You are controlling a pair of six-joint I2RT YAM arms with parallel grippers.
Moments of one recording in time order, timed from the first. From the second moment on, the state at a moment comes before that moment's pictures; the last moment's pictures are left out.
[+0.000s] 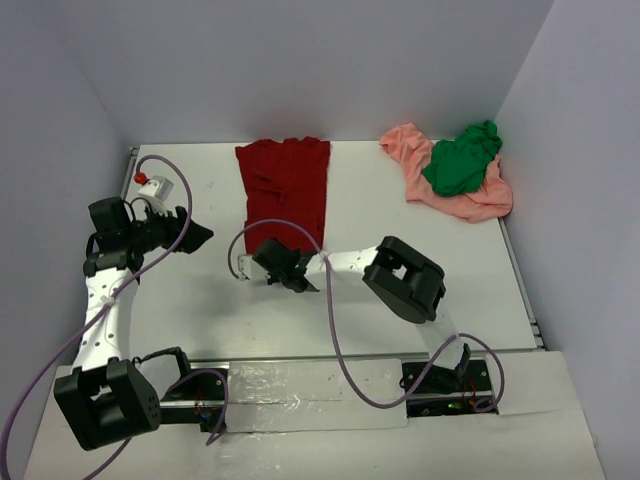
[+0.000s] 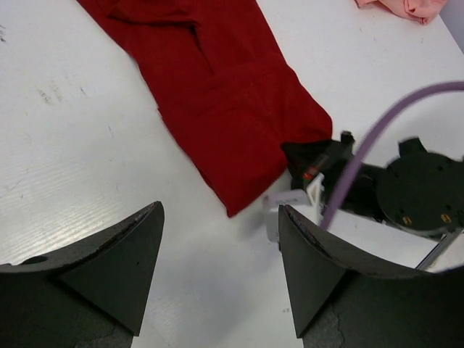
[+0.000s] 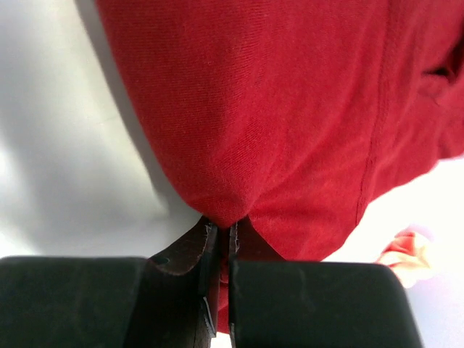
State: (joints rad) left arm 0.24 1.05 0.82 -0.37 0.84 0.10; right arm 1.03 2.09 1.31 -0.13 0.42 -0.79
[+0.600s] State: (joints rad) left arm 0.24 1.04 0.83 -0.39 0.86 0.12; right arm 1.38 1.89 1.29 -0.68 0.19 -0.37
